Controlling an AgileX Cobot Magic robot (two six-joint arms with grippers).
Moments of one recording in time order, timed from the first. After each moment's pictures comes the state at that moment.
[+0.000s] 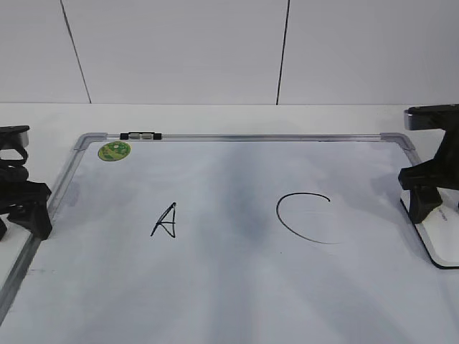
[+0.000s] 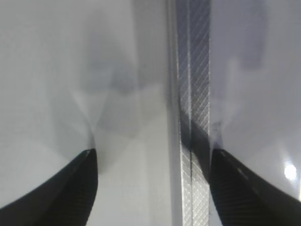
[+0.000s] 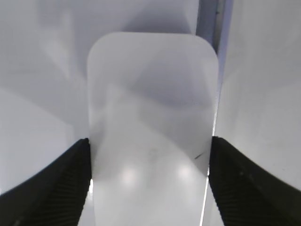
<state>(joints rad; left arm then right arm) -0.05 1.84 -1.03 -0.22 0.80 0.13 0.05 1.80 -1.17 -0.09 0.97 0.05</state>
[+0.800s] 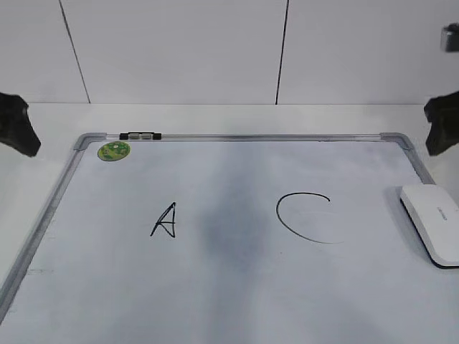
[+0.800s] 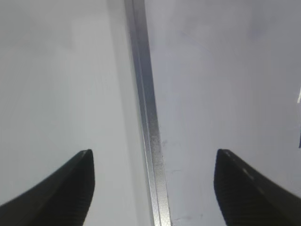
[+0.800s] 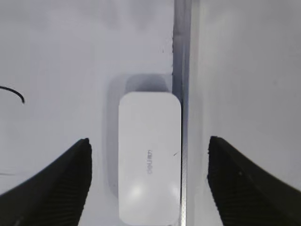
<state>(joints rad) -0.06 1.62 -1.19 -0.22 0.91 0.13 0.05 1.58 -1.23 -0.09 0.98 0.05</state>
